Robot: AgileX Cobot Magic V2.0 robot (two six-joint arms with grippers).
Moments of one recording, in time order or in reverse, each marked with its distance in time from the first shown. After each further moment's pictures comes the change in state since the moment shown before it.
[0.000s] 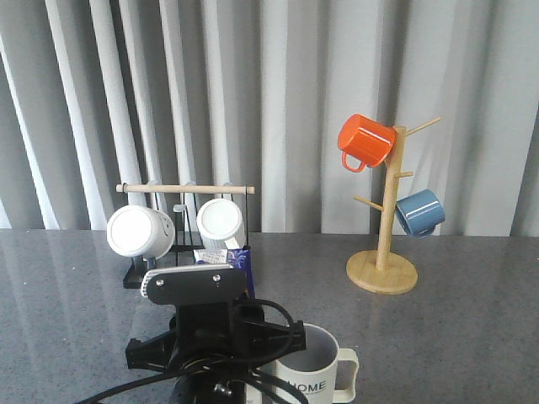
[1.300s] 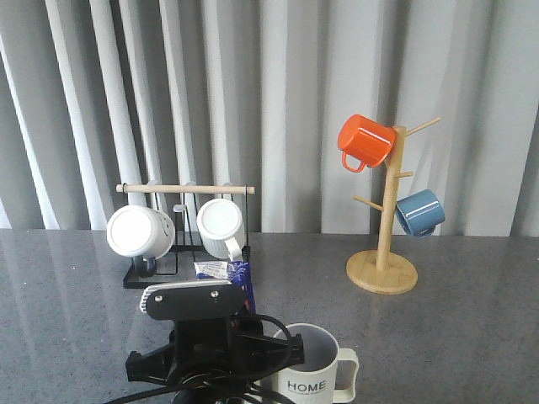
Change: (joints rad) left arm 0.000 0.008 0.042 0.036 0.009 -0.062; right arm 0.000 0.000 0.000 0.000 0.000 0.000
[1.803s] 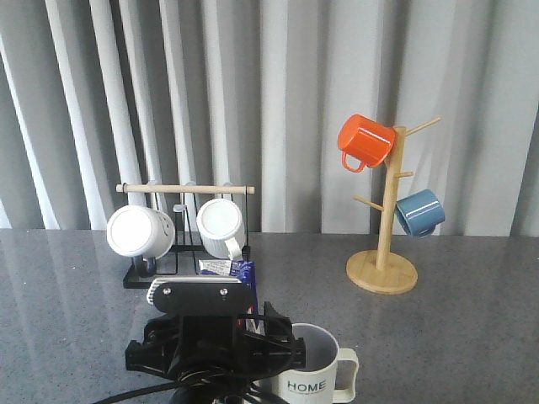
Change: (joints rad) left arm -0.007 -0.013 0.000 0.011 0.003 0.094; right arm 0.000 0.000 0.000 0.000 0.000 0.000
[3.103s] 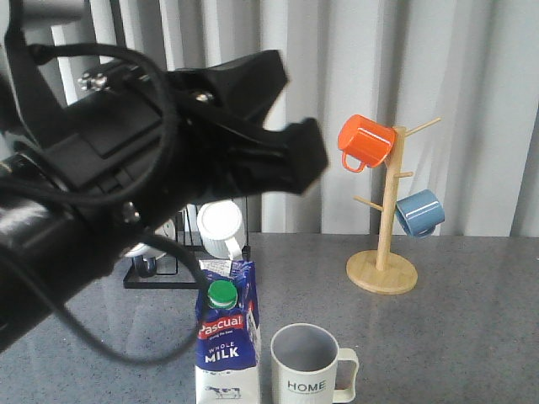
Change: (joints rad) left arm -0.002 -0.474 -0.173 0.637 0.678 -0.306; right arm 0.000 0.000 0.000 0.000 0.000 0.000
